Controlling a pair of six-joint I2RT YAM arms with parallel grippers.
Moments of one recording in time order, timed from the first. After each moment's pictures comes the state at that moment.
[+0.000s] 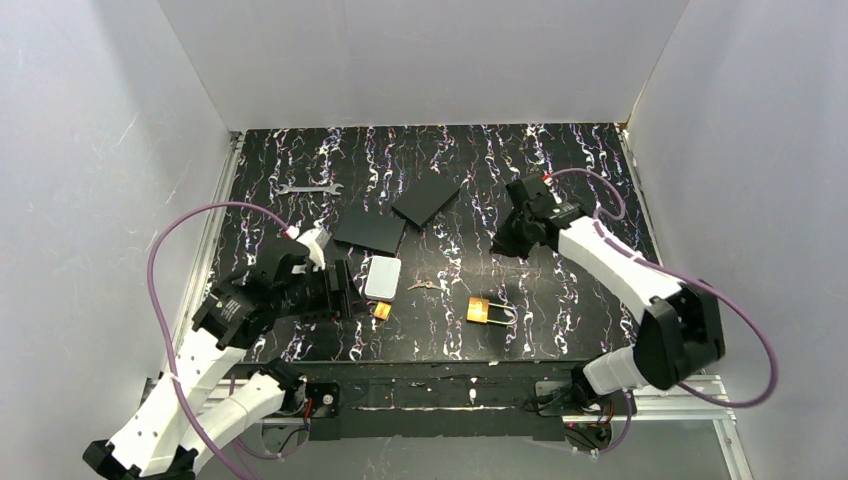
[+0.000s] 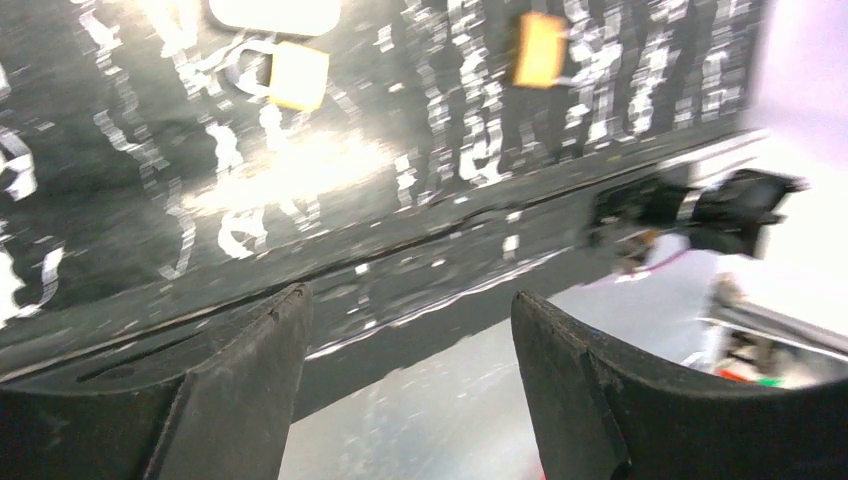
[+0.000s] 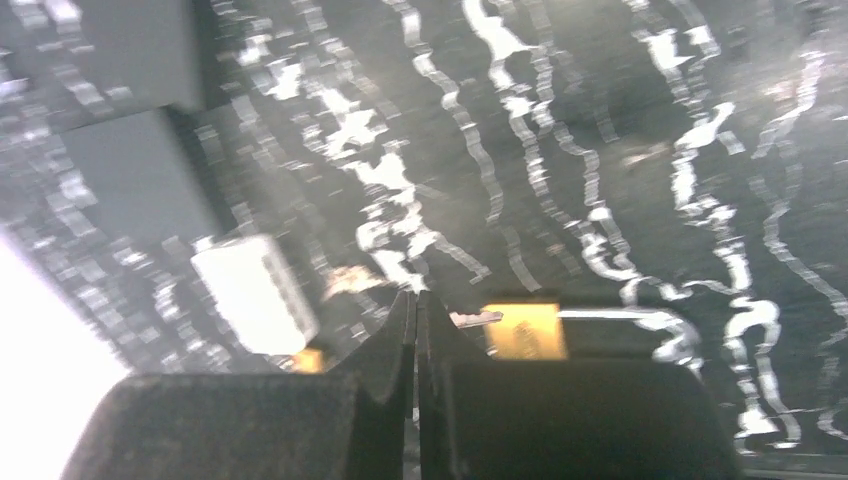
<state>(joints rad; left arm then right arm) -0.57 0.74 0.96 -1.13 0.16 -0.63 0.51 1.45 1.11 -0.74 0.07 1.02</state>
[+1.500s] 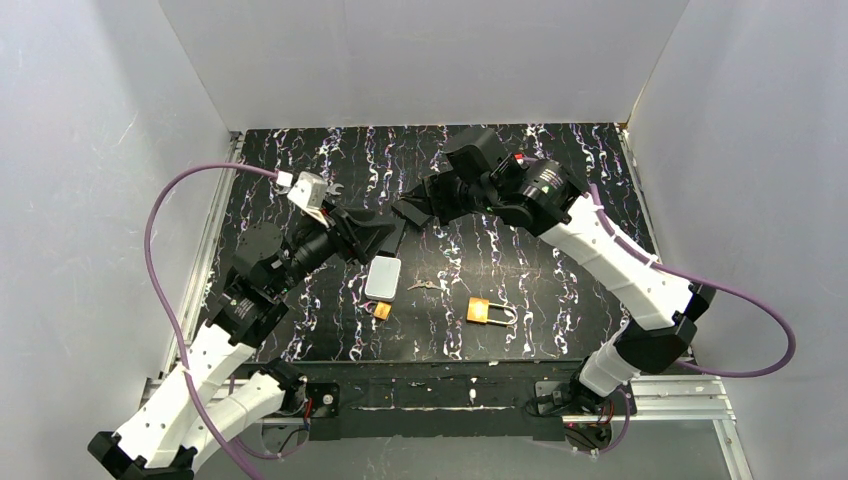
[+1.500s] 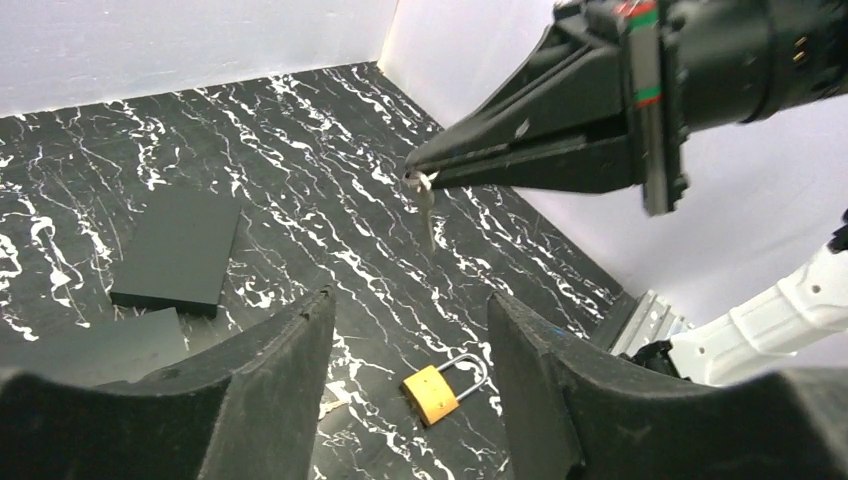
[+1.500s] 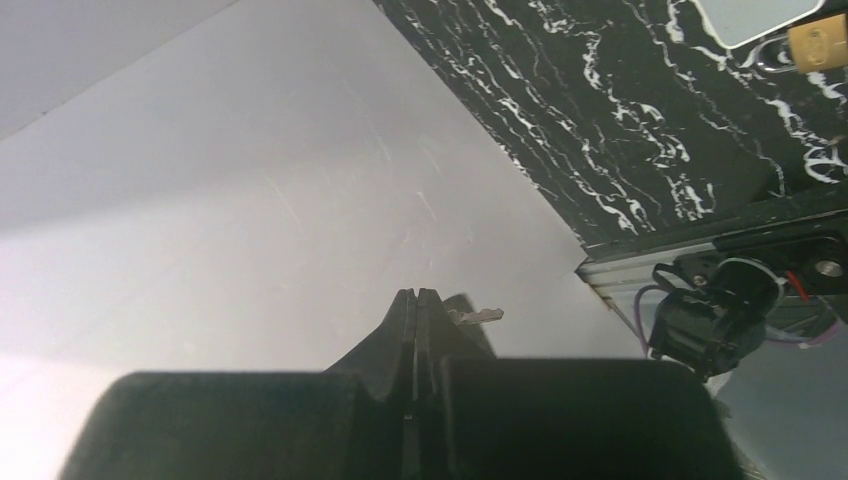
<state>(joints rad) -0.59 0.74 0.88 -0.11 0.22 -0.38 0.96 1.56 1.92 -1.06 0.13 1.98</state>
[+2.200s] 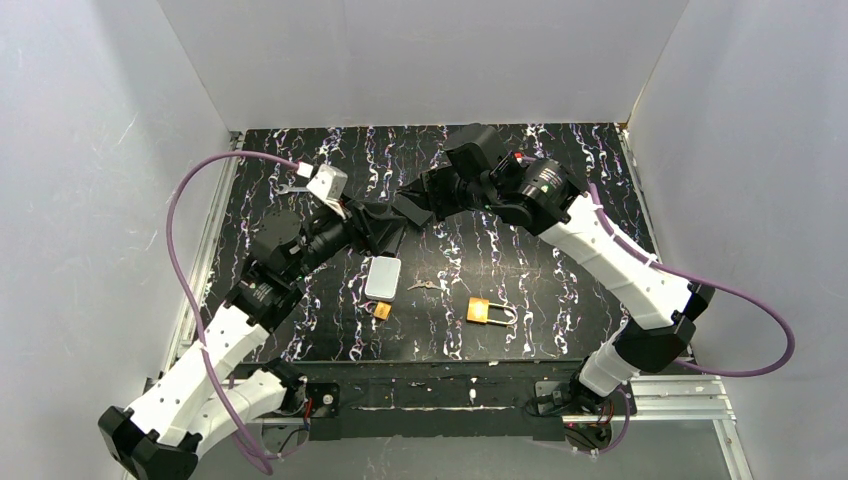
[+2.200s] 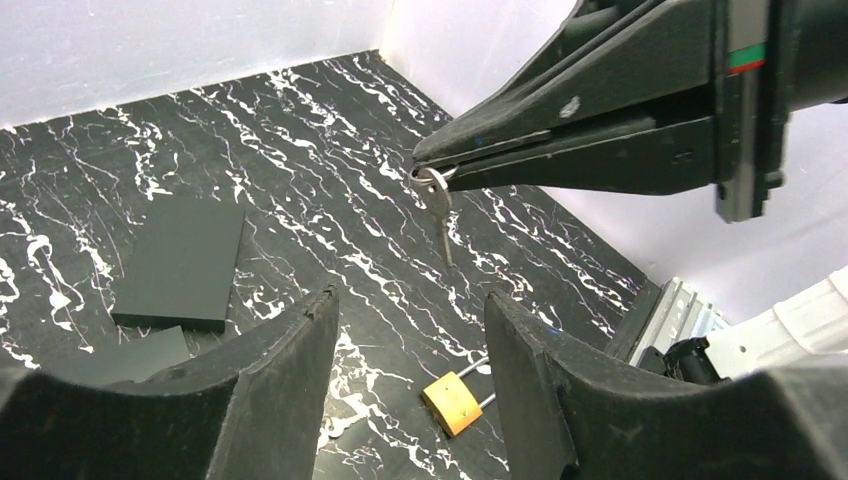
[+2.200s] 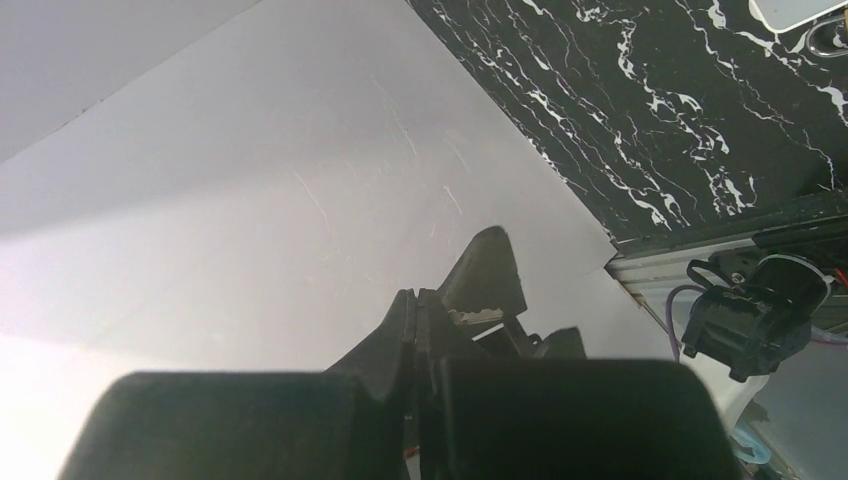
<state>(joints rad) -0.59 0.84 0.86 -0.01 0.25 -0.32 0.96 1.57 1.95 -1.03 0.14 2.01</state>
